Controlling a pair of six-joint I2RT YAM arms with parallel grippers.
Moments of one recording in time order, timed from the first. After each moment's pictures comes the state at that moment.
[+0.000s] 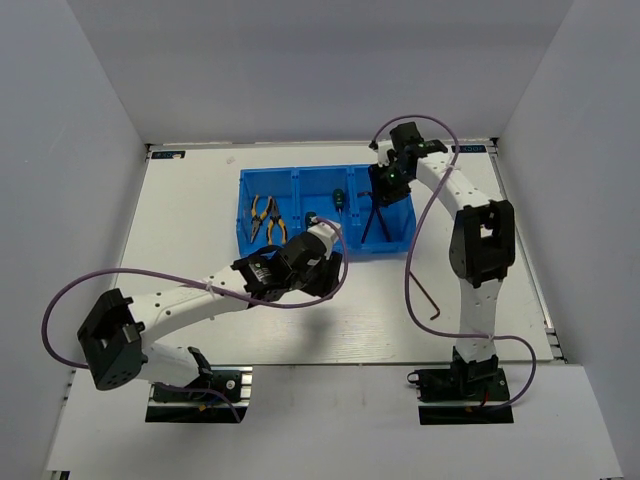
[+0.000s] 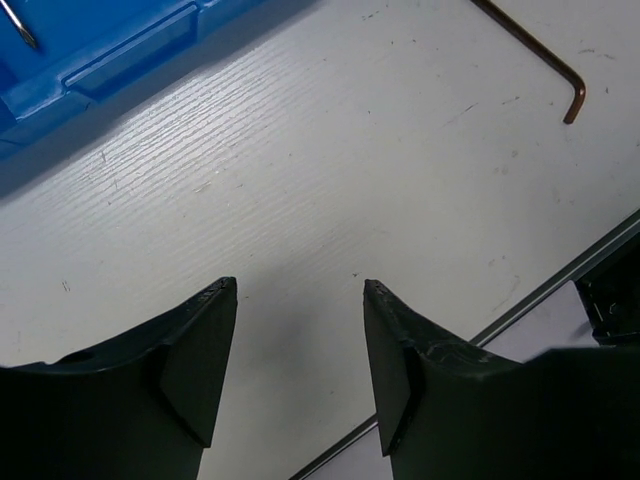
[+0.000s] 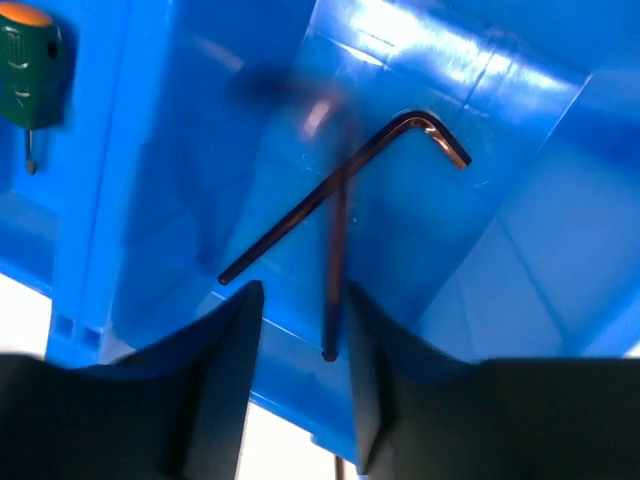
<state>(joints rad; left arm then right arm) -0.99 1.34 0.95 -0.35 -0.14 -0.45 0.31 2.10 1.86 -0.87 -0.28 -0.08</state>
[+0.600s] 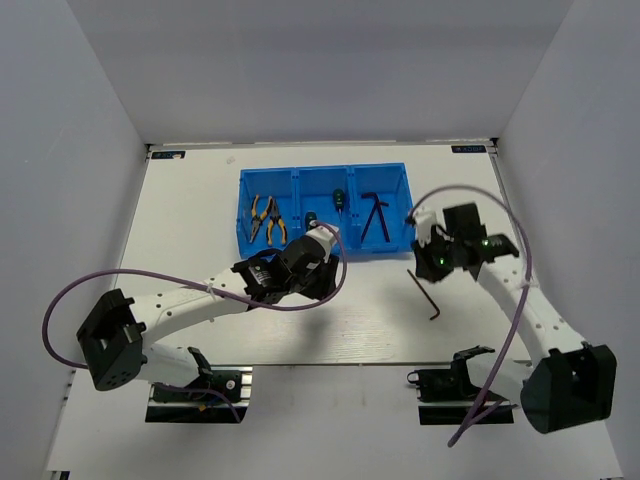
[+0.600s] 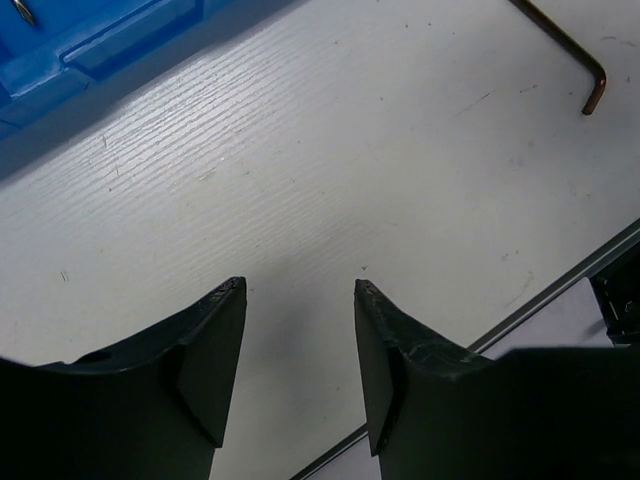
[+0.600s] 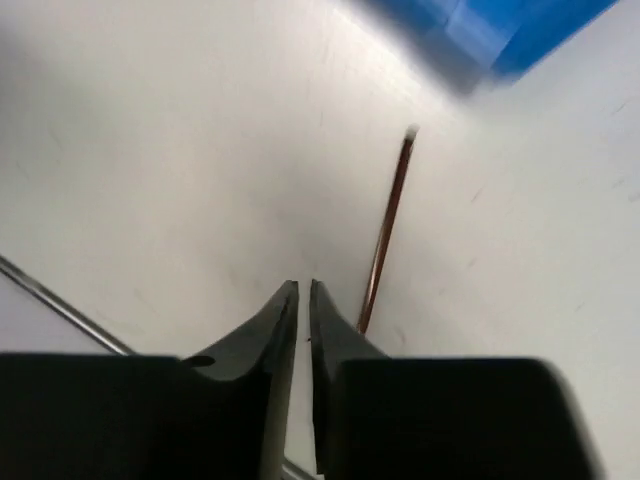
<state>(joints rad) -1.00 1.33 0.93 -0.34 -0.15 -0.46 0.26 1.16 0.96 -0.80 -0.34 -0.33</state>
